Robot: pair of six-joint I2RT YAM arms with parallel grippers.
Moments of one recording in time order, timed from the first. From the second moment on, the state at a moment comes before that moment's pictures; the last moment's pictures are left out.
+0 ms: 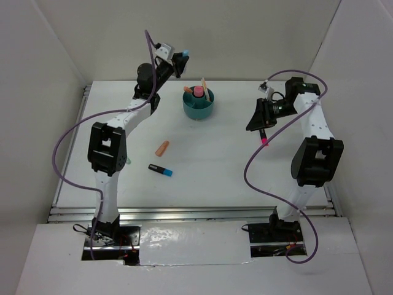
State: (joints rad) left arm -0.30 2.09 1.75 0.68 0.38 -0.06; right arm -0.13 1.83 1.73 -1.31 -0.95 -0.40
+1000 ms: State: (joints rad) left arm -0.32 2.52 2.01 0.78 0.11 -0.33; right arm -0.05 1.82 1.65 -1.31 -0.75 -0.44
